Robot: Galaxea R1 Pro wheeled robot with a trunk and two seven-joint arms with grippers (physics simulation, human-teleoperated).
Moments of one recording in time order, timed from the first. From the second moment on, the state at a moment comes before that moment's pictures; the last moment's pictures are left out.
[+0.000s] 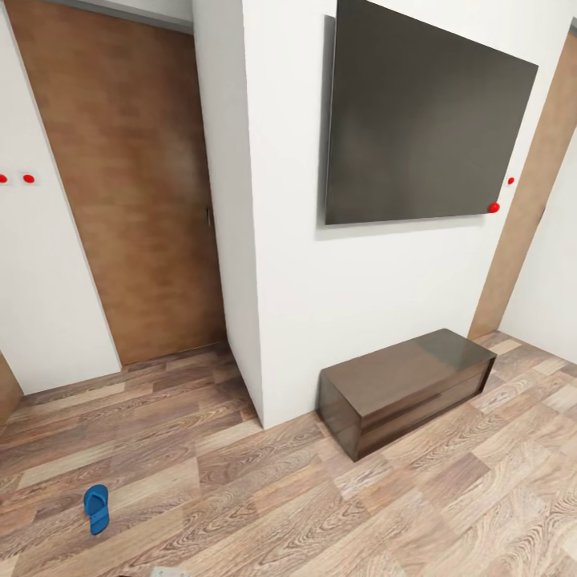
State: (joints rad) left arm -0.29 0.09 -0.09 -0.51 0.00 0.56 -0.10; right arm -0.26 -0.09 -0.04 -0.25 -0.43 0.25 -0.05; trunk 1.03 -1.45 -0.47
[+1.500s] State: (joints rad) left arm -0.29 0.08 -0.09 -0.51 0.00 0.56 -0.10; right arm -0.26 -0.08 -0.03 -0.23 -0.43 0.22 -0.04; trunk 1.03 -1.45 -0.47
